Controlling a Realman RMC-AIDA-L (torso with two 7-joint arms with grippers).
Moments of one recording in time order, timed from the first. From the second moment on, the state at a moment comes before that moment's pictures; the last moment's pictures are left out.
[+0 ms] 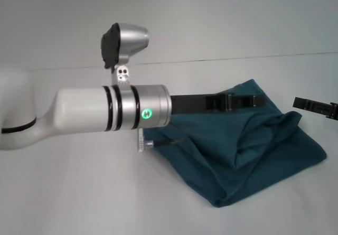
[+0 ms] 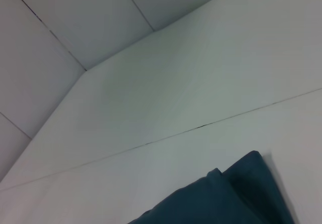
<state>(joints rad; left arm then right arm) -0.94 -2.17 1.24 0.40 1.49 1.07 -2.02 0.48 2.02 -0.35 -0.69 -2.13 -1.33 1.91</state>
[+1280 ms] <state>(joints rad) -0.50 -2.16 0.81 0.72 1.91 1.43 -1.78 0.53 1.95 -0.43 -0.49 -2.27 -1.56 2.25</state>
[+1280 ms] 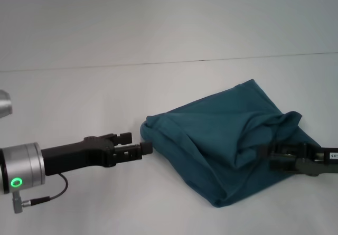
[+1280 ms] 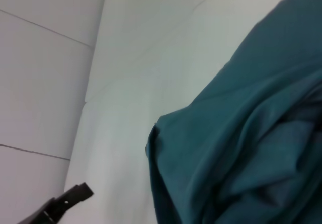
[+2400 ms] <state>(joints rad) -0.50 -2.16 0.80 0.71 1.92 1.39 -1.76 0.54 2.00 -0.42 -0.41 -2.24 -1.46 2.31</state>
